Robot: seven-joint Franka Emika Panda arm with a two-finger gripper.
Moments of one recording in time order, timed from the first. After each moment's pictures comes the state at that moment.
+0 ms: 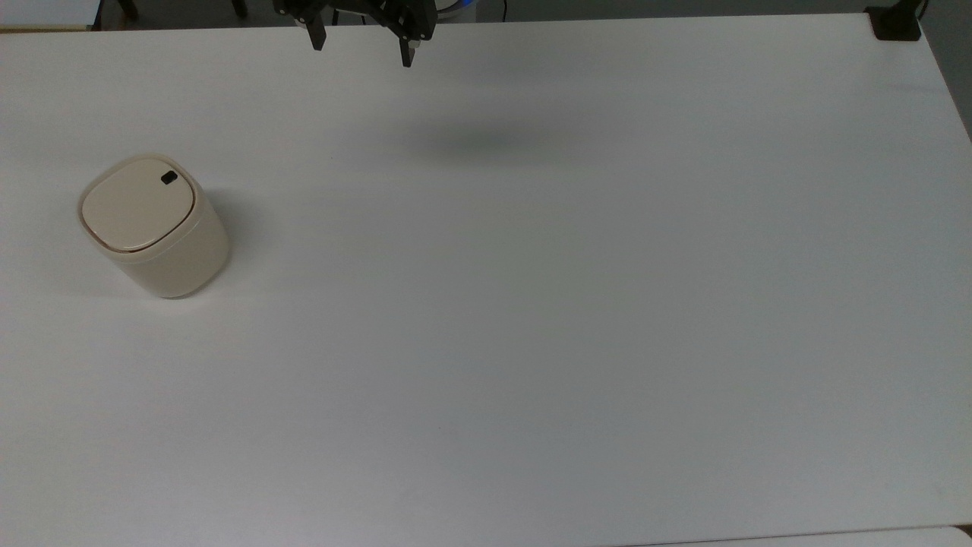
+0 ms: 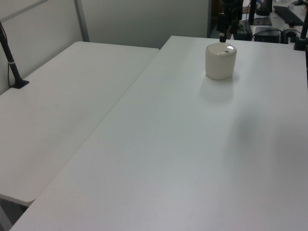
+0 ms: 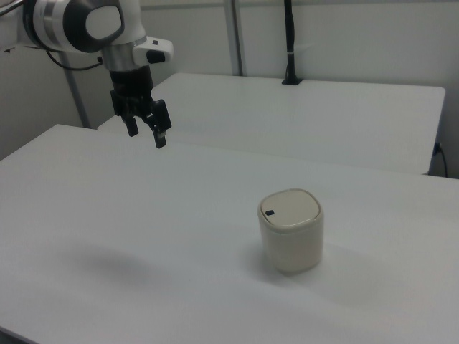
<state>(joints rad) 0.14 0.03 -0.16 -1.62 0.01 1.65 0.18</state>
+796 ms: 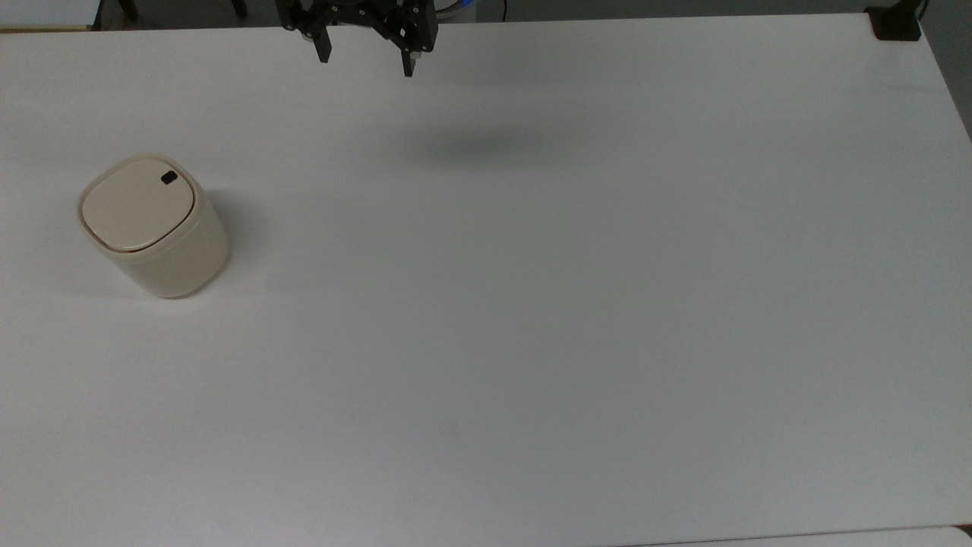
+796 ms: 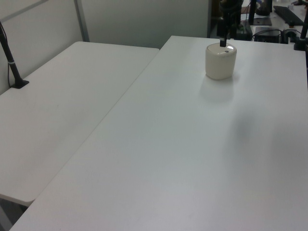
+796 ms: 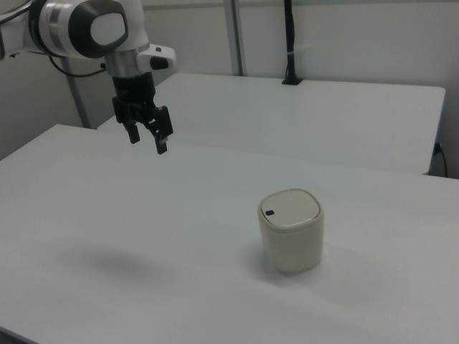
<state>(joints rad) 0.14 0.04 -0.16 -1.63 0.01 1.65 0.14</state>
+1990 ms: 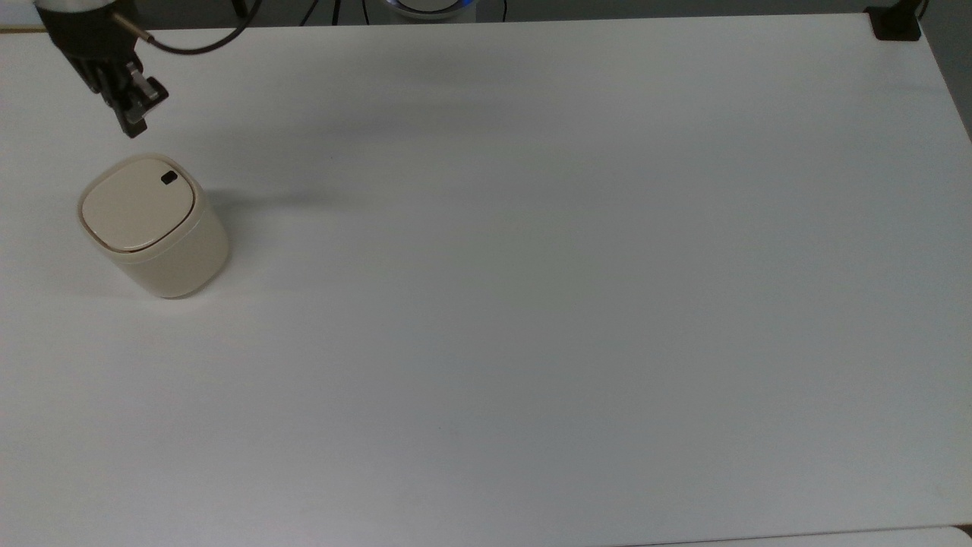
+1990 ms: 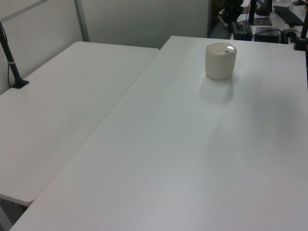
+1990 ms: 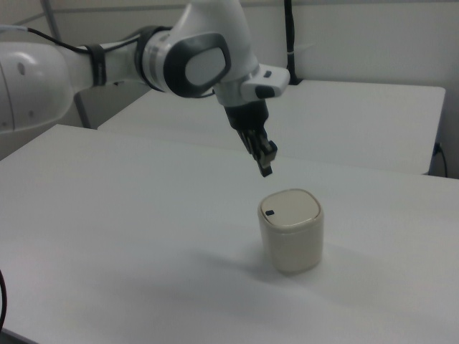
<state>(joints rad) 0.02 0.25 -0.43 -1.53 0.01 1.93 0.22</state>
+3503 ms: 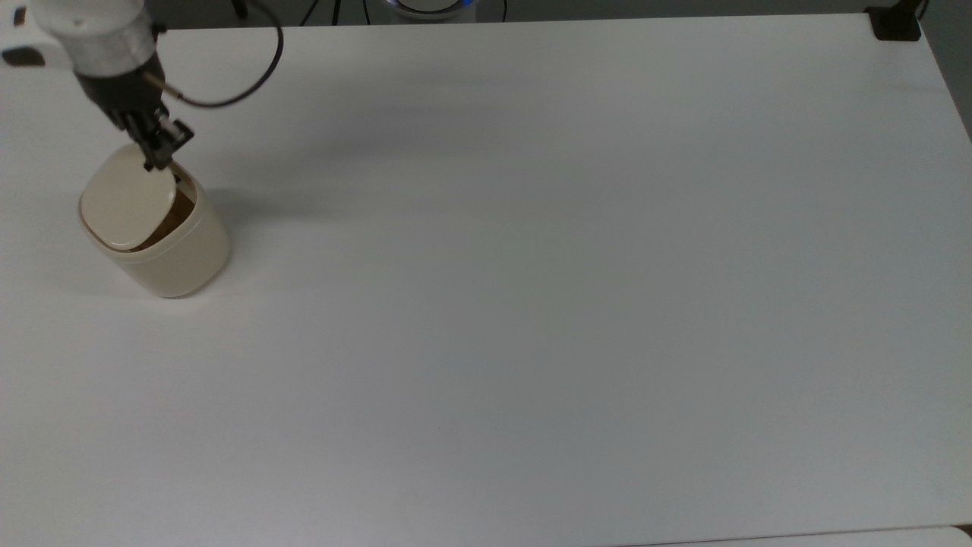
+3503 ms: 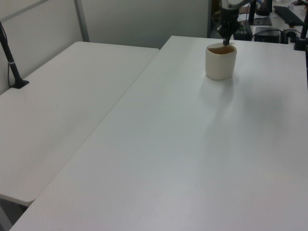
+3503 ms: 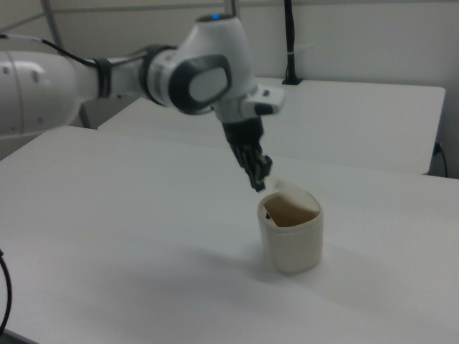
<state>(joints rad) 0.02 0.28 -0.40 -1.58 0.01 1.93 0.18</state>
